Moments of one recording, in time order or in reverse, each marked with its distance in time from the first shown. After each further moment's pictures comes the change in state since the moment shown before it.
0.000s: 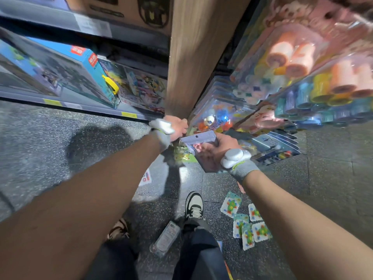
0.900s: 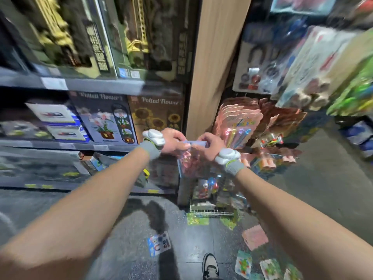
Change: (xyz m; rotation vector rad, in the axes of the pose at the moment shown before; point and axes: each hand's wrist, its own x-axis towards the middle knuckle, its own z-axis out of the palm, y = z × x) left_hand -0.317 0.194 -0.211 0.232 0.124 0.526; right_hand -0.210 -0.257 -0.177 0.142 0.373 -0.416
